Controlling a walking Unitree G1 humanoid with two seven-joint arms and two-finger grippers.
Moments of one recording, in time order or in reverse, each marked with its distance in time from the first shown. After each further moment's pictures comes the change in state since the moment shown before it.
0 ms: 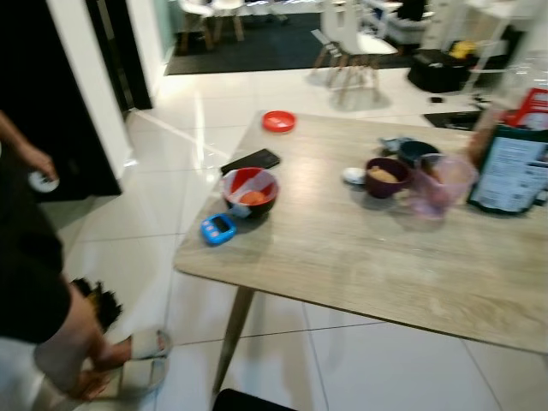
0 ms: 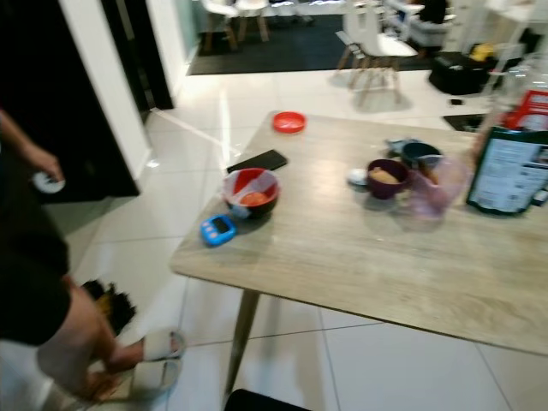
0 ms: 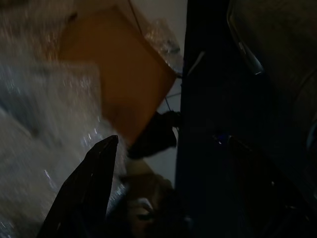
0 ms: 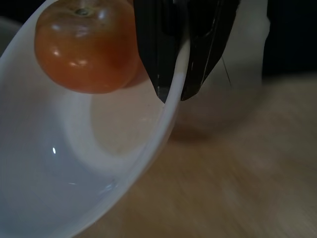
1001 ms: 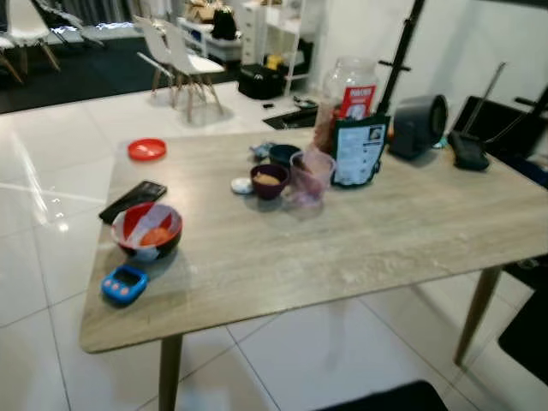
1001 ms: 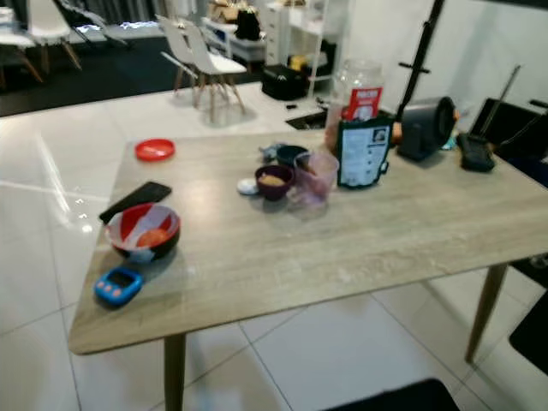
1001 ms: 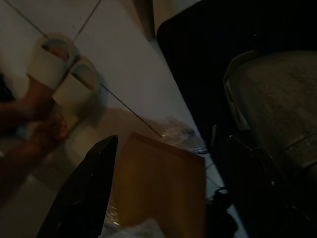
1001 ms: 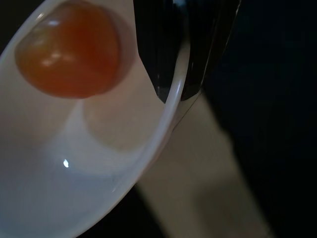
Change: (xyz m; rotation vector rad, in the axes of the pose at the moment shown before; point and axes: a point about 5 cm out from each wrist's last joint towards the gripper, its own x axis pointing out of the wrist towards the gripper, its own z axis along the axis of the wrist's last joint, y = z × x) left arm 0.002 -0.001 0.021 0.006 -0.082 -0.007; right arm 0.017 0.095 -0.076 0.050 0.182 0.187
